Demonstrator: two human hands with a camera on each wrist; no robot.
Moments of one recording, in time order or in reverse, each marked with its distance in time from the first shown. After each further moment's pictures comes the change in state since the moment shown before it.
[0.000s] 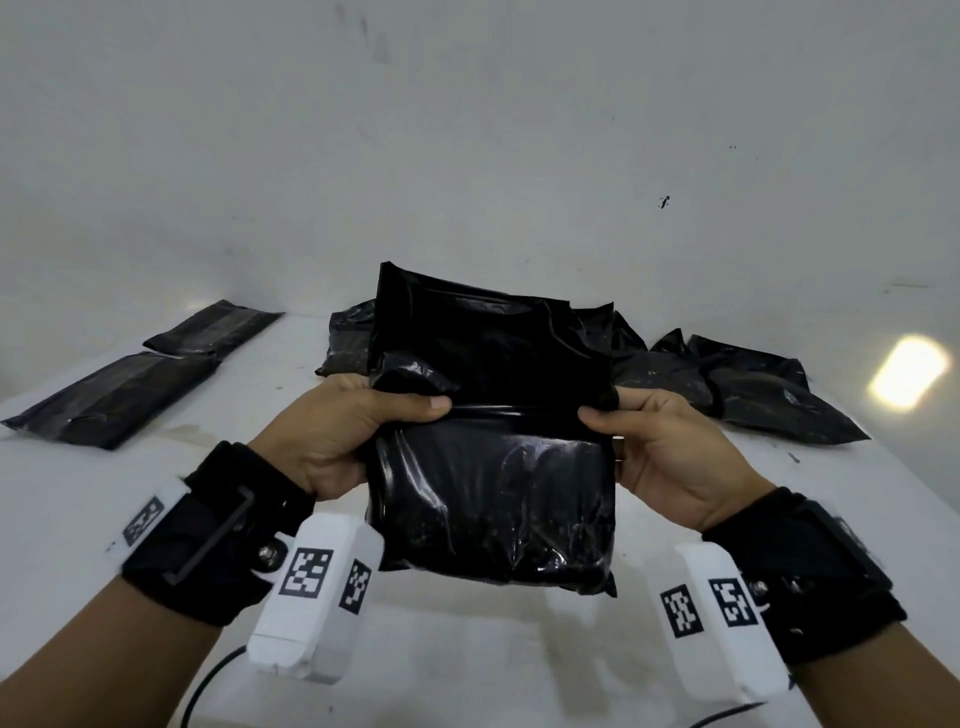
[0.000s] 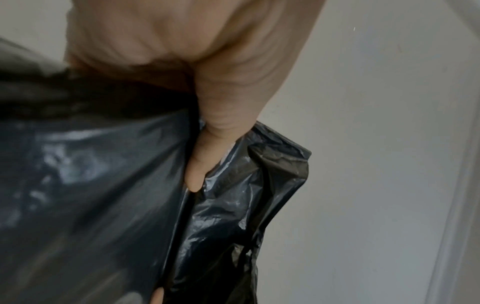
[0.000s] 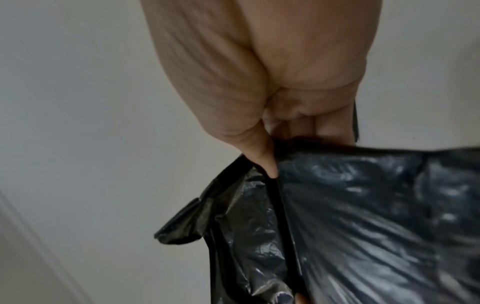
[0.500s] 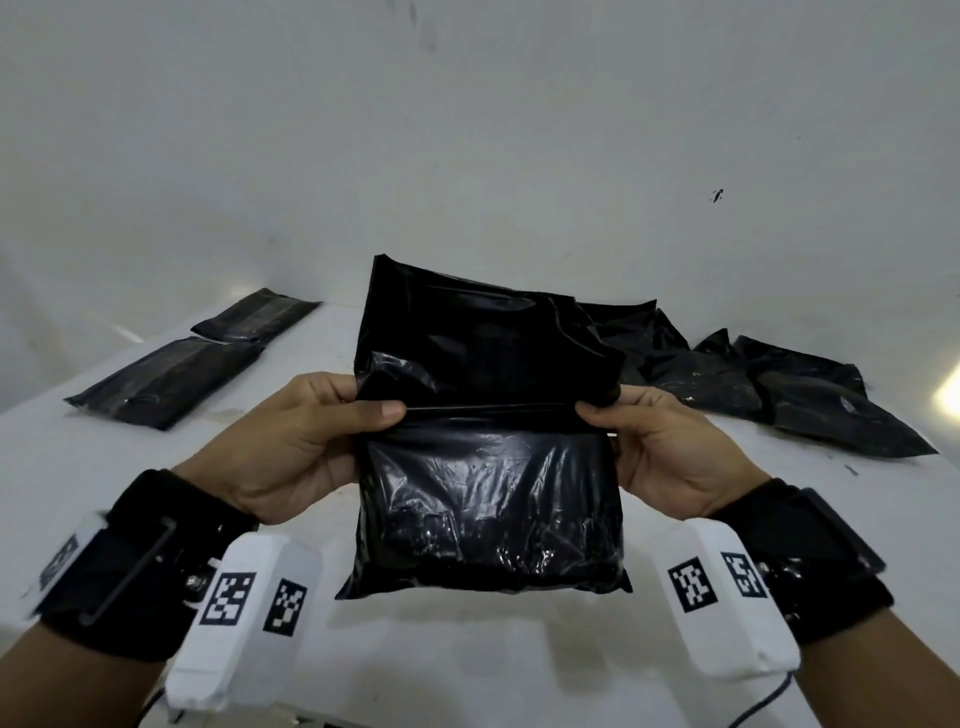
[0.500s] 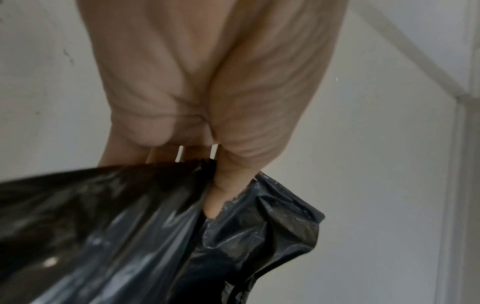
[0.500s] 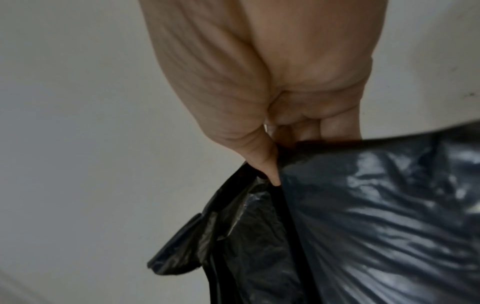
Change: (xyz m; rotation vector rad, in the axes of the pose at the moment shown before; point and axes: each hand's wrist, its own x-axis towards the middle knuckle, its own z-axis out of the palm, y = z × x) left_hand -0.023 -0.005 -0.069 -0.029 -0.195 0.159; right_hand 0.024 0.012 0.027 0.092 -0.136 0.074
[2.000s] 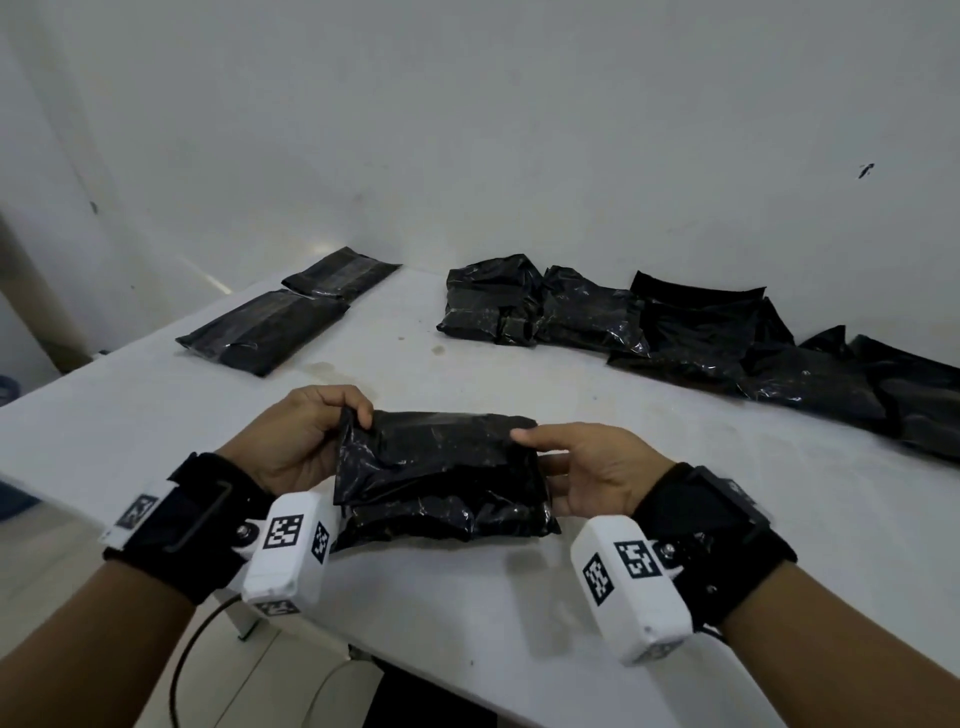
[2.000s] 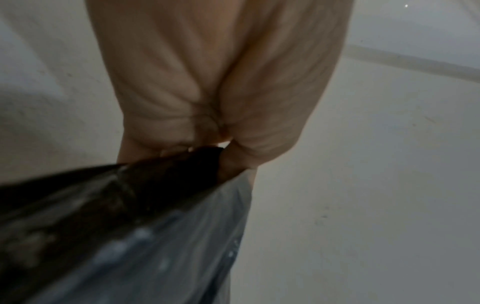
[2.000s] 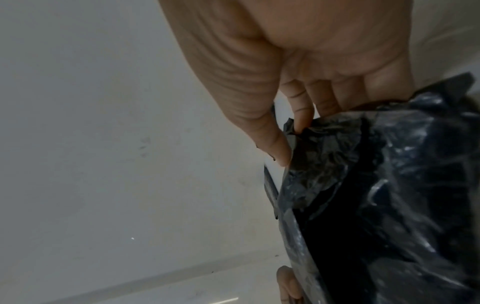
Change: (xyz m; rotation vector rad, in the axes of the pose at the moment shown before) left_hand -0.010 -0.038 -0.115 0.017 0.343 -0.053; right_hand 0.066 0.081 0.081 -0.140 0.153 0.571
